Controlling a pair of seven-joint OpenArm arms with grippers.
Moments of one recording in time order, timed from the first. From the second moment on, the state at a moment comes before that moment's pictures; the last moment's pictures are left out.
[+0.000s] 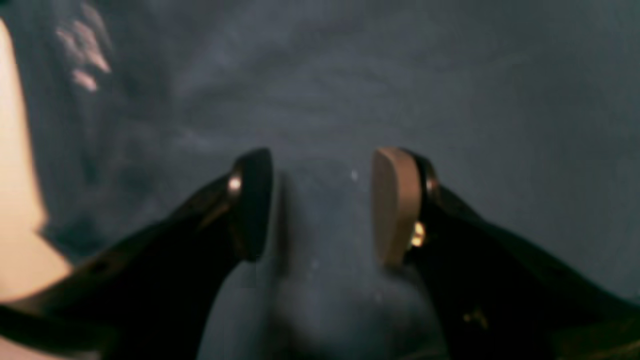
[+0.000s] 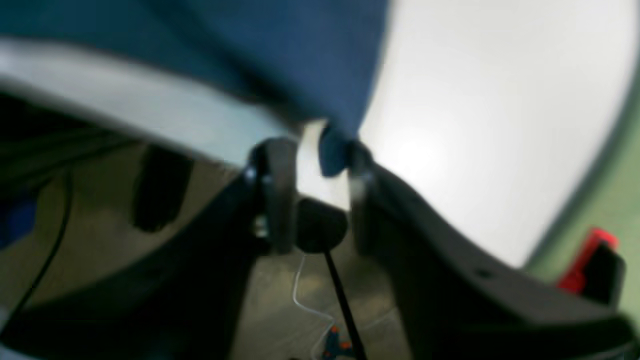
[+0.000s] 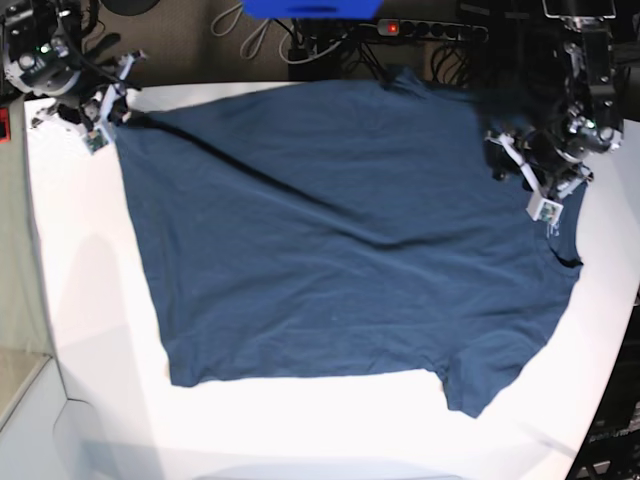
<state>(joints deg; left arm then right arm) 14.3 -20.9 -15.0 94.6 -18.4 -28.2 46.5 -37.6 30.8 9.2 114.4 17.1 17.9 -48.4</state>
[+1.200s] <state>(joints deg) -19.9 -13.8 -25.6 67.1 -5.8 -27.3 46.1 37.6 13.1 -9.5 42.0 16.6 17.8 -32.5</state>
